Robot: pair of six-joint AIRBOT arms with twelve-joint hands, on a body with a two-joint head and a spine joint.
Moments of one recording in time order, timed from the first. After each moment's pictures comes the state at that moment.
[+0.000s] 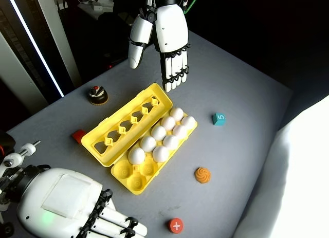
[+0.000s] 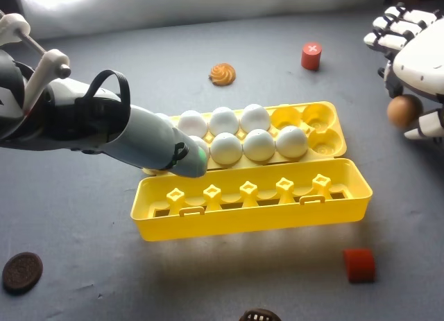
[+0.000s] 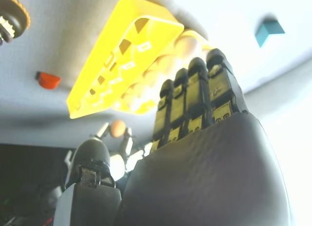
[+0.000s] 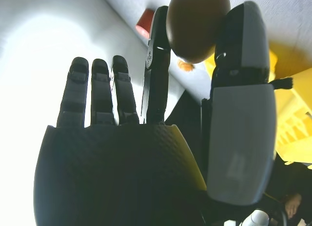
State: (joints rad) left arm 0.03 -0.84 0.70 0.43 1.03 -0.03; right arm -0.56 -1.07 1.16 0.73 0.56 -1.98
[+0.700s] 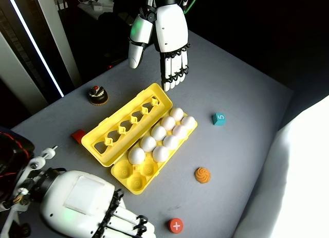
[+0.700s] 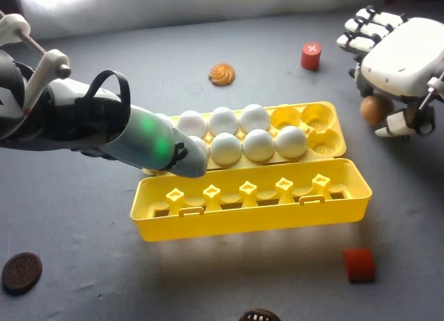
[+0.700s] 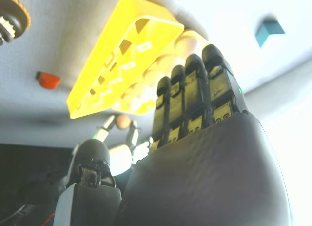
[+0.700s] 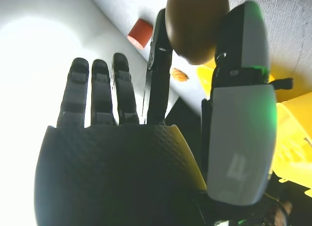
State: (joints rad) left arm 0.03 -0.84 0.70 0.43 1.03 -0.03; right arm -0.53 -1.19 1.24 0.73 0.58 -2.02
